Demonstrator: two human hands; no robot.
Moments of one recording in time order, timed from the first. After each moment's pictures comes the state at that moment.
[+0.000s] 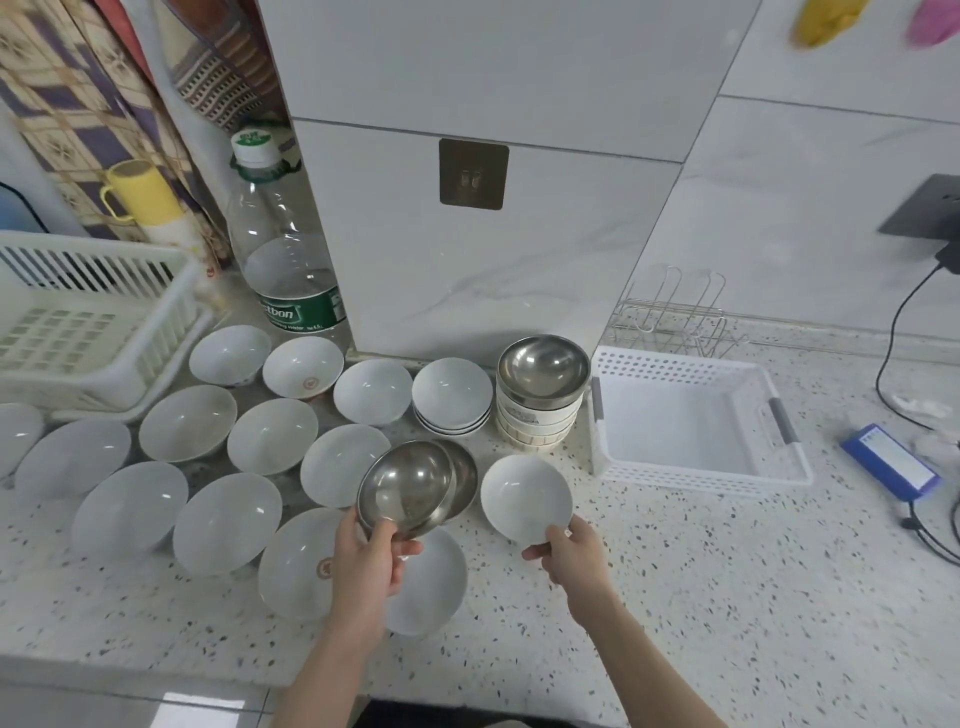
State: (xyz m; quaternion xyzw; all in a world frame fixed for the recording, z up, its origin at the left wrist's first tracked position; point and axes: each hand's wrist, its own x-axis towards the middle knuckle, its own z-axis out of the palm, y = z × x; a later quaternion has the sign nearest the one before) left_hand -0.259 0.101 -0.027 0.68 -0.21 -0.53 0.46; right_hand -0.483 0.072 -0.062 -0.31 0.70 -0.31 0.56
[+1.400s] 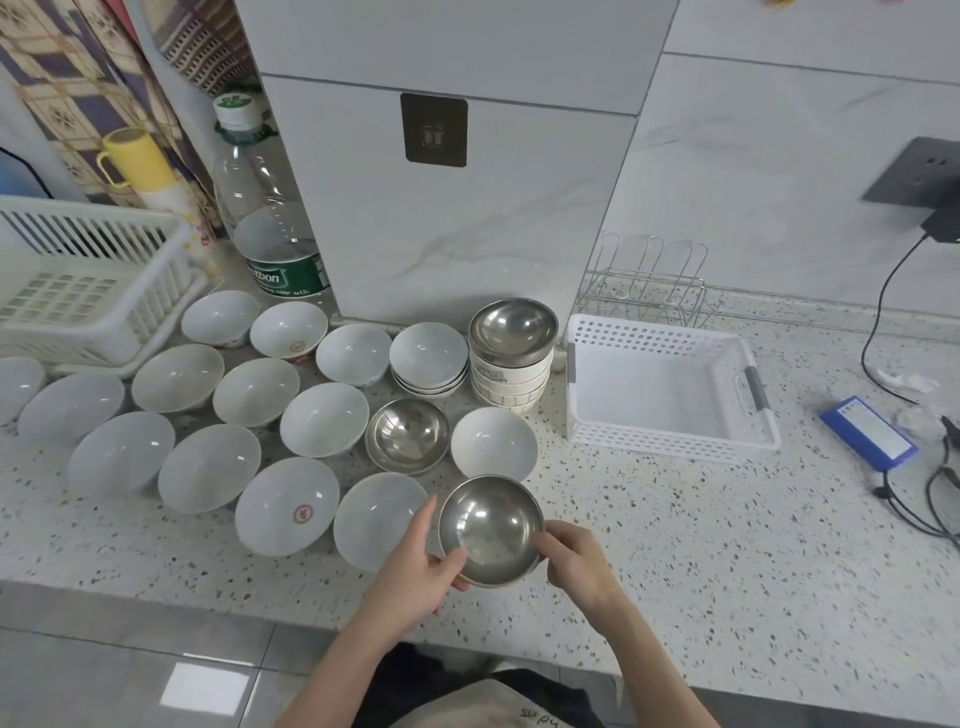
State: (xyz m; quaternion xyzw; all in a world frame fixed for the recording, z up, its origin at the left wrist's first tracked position) left_hand -0.331 0.157 -0.036 0.65 -0.45 -0.56 0.24; right_hand -0.538 0.128 -0.048 -0.44 0.60 -0.28 0.61
